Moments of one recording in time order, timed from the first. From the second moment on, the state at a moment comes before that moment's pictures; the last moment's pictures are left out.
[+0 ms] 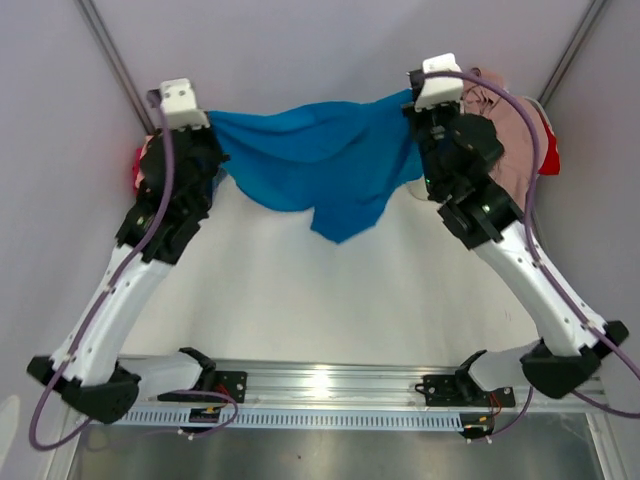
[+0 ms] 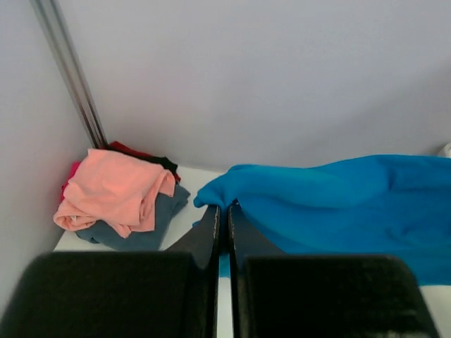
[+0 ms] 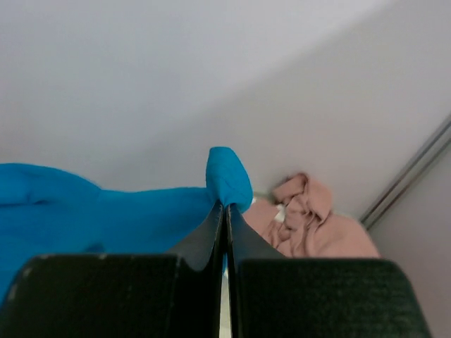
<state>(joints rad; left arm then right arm) -0.50 1.22 1.57 -0.35 -0.62 -0.07 0.66 1.41 1.75 -0.13 0.56 -0.40</state>
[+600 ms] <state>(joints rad) -0.50 0.47 0.90 -0.78 -0.64 -0.48 0.76 0.70 1.16 -0.59 0.59 0.21</state>
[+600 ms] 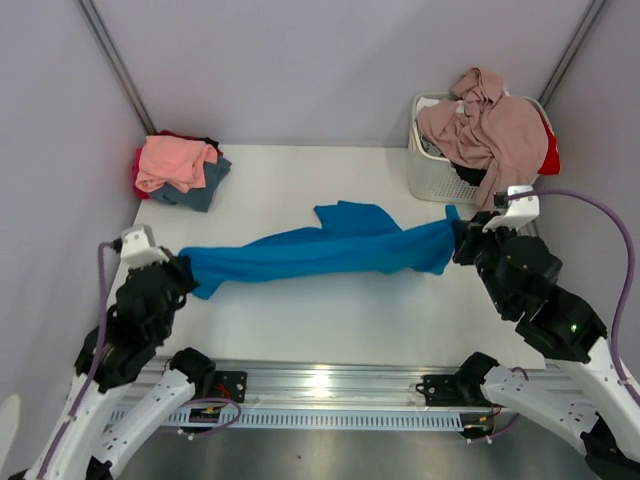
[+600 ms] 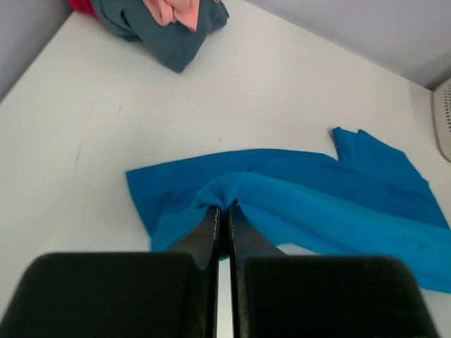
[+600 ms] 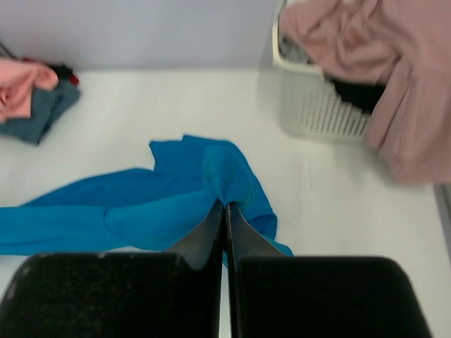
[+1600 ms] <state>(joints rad) -0.50 0.37 0.88 -1.19 -0.31 -0.84 0.77 0.76 1.03 -0.79 0.50 0.44</state>
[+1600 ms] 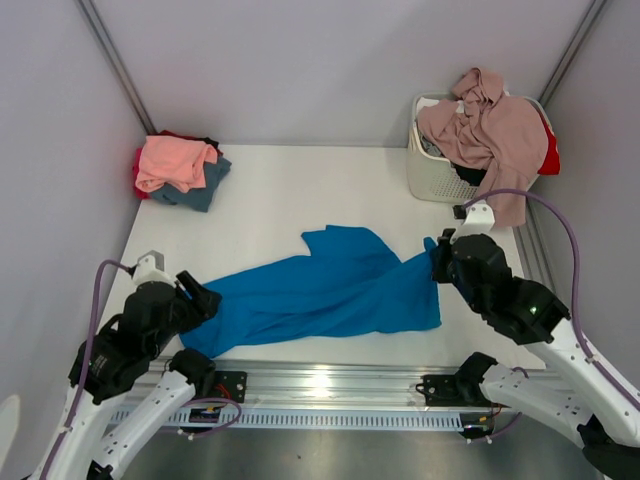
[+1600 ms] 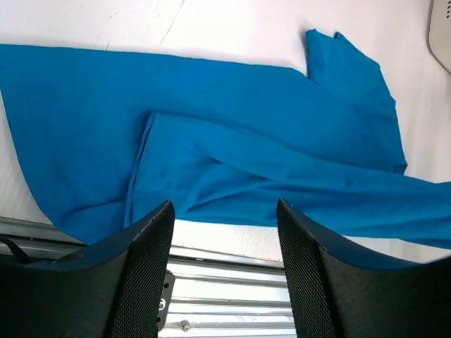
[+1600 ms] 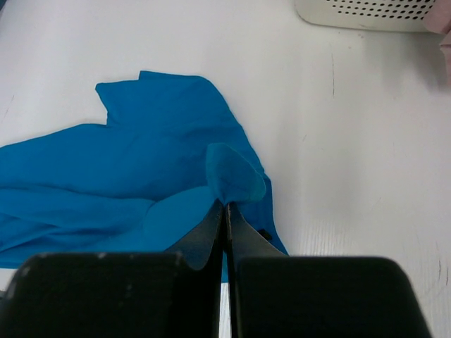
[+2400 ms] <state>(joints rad) -0.42 0.93 0.89 -1.11 -0.47 -0.87 0.77 0.77 0.95 -0.72 0.45 0.44</state>
